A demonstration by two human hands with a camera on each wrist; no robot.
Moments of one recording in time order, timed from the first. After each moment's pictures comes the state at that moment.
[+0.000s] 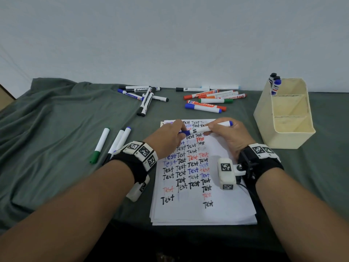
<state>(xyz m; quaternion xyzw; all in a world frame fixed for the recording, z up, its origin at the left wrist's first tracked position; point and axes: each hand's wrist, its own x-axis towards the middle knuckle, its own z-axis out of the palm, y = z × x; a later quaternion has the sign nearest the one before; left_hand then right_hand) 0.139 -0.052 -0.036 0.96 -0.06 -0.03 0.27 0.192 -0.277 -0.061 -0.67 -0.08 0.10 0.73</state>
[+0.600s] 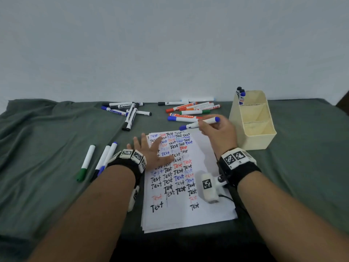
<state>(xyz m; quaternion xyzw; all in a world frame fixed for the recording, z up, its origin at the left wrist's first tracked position) 0.146 -0.031 -0.063 0.98 0.06 -0.19 0.03 0.176 -0.278 -0.032 -0.71 -0.02 -0.11 0.69</state>
